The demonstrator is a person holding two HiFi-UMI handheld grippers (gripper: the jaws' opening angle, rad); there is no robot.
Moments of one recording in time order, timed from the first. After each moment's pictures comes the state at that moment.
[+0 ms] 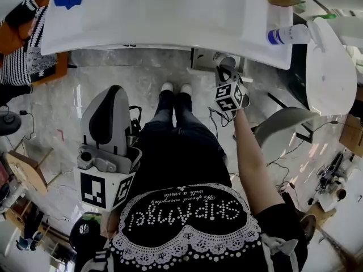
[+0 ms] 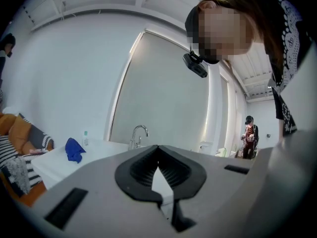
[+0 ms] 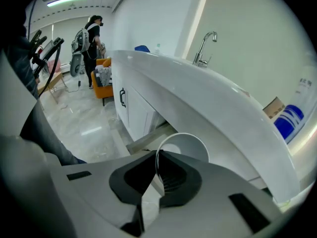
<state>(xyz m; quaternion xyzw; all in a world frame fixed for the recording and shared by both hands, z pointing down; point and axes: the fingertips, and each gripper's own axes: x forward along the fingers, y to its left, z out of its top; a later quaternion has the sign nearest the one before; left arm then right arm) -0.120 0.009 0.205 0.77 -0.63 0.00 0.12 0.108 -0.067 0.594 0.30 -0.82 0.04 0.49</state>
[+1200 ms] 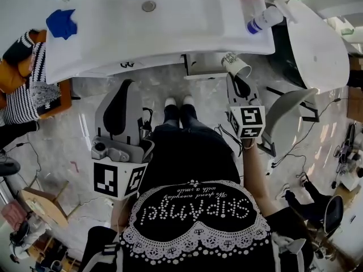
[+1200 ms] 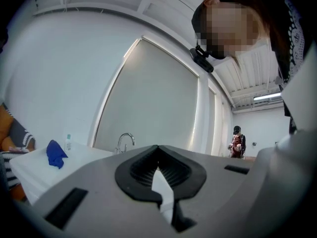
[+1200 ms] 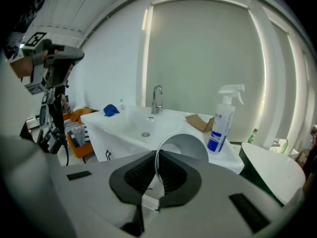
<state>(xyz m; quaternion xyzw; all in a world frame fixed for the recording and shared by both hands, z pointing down) -0.106 0.004 0.184 0.82 -0.56 -0.05 0.10 0.129 -0.036 0.395 0.50 -0.83 0.12 0.23</state>
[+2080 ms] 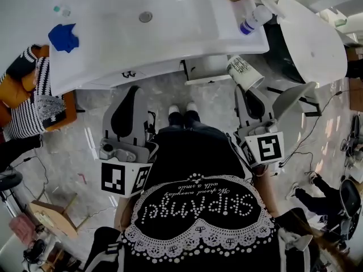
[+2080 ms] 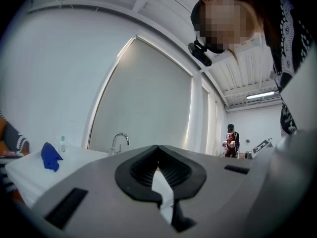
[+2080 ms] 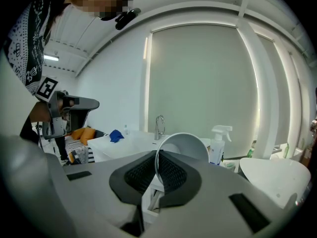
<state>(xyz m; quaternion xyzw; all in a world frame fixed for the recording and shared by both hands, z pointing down) -0.099 0.011 0.183 0.83 -0.54 -0.05 0.10 0.121 0.008 0.264 0.51 -0.85 0.07 0.13</state>
